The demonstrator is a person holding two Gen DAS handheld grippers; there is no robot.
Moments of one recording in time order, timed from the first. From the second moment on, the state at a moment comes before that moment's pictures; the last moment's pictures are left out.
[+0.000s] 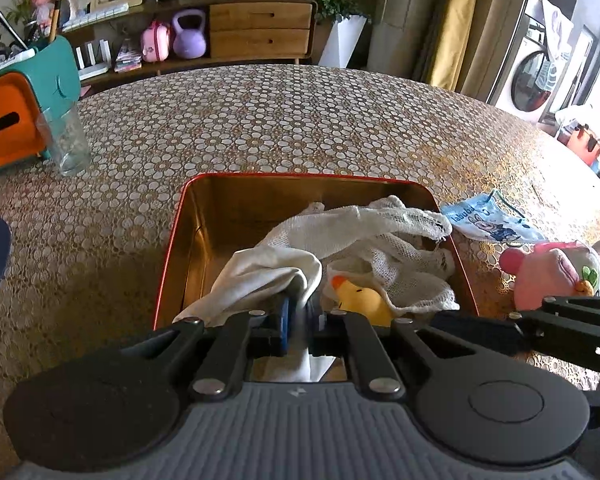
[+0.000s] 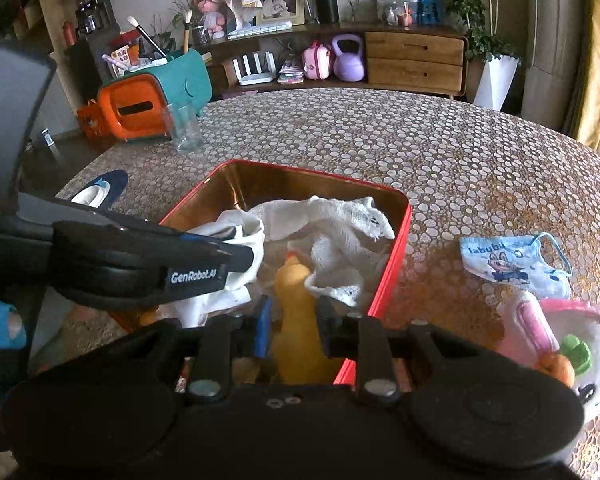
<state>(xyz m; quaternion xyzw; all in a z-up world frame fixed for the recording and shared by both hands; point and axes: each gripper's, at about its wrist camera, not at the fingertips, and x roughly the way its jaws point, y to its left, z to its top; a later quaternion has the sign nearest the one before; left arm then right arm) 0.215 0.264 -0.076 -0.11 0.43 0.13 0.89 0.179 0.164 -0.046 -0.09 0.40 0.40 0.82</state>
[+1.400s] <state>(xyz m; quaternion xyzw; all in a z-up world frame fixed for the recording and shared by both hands) 0.134 0.133 0.022 -0.07 0.31 0.02 0.95 0.121 -0.049 0.037 0.07 0.33 0.31 0.89</state>
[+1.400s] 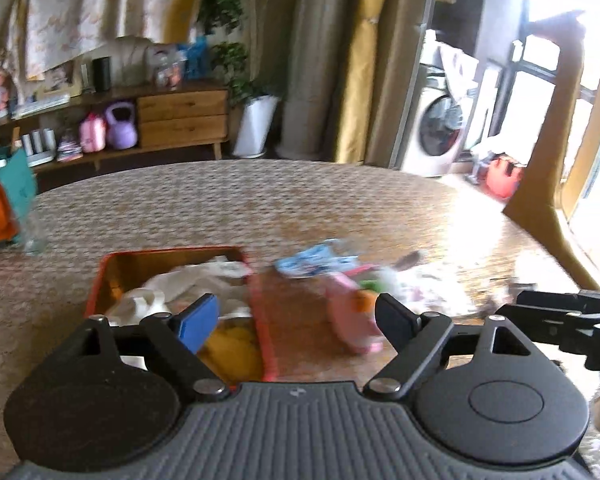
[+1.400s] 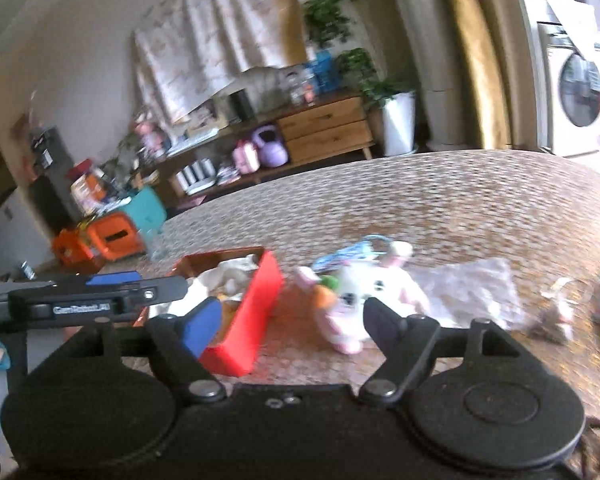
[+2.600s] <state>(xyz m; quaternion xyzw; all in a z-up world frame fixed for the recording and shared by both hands) 0.260 -0.126 -0.067 0.04 0.36 -0.10 0.93 0.106 -0.248 -0.061 0.03 0.39 0.14 0.91</state>
